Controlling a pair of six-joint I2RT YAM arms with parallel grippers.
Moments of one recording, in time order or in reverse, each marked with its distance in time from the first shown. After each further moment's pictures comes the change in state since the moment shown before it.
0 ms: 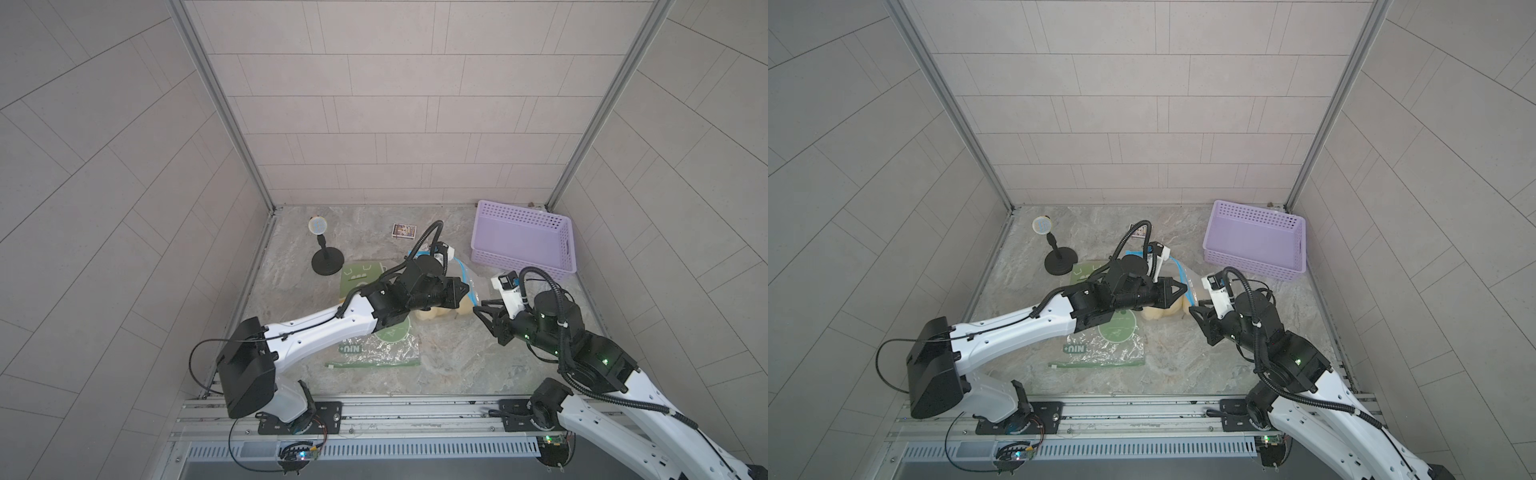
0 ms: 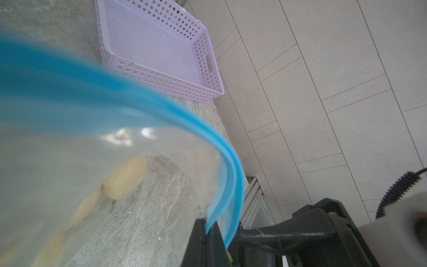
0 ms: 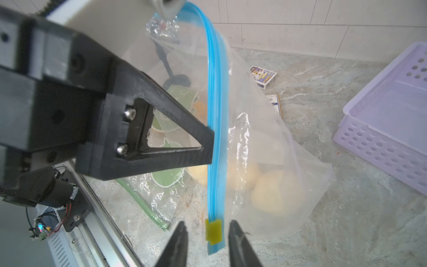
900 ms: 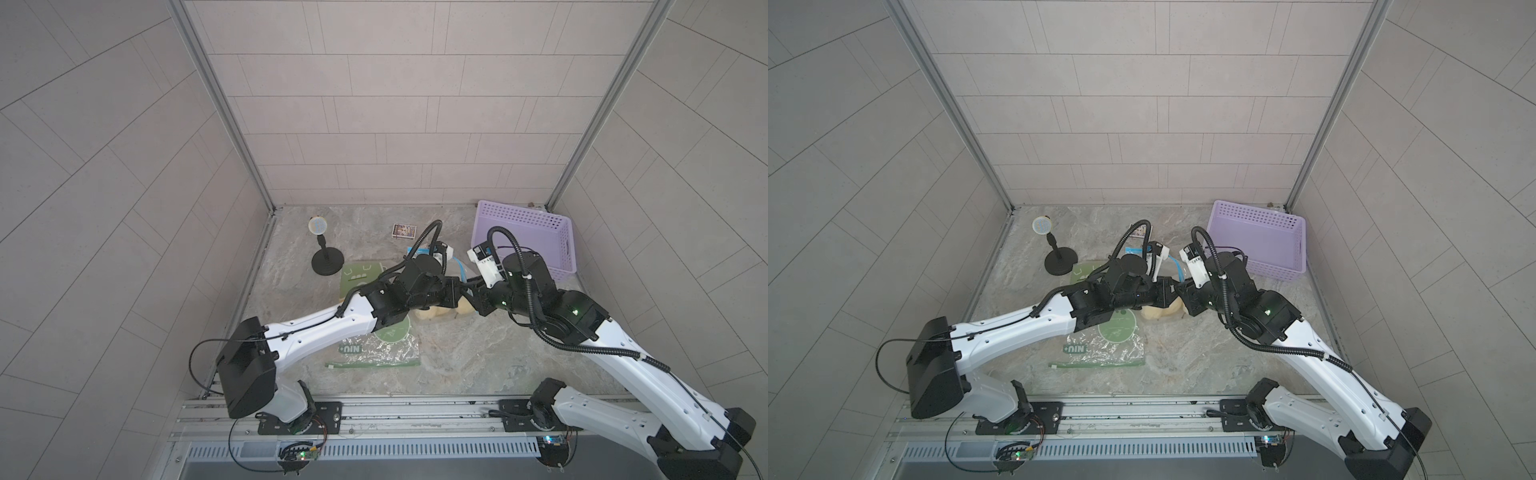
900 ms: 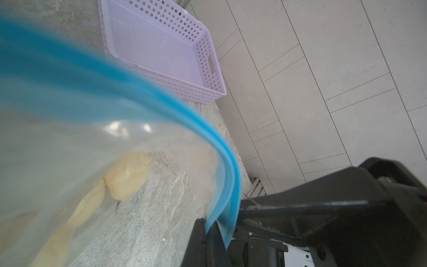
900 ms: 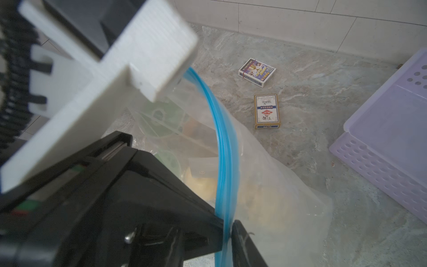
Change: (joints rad) left arm 0.001 0.000 -0.007 0.010 0.016 0.008; right arm -0.002 0.370 0.300 -0.073 0.027 0.000
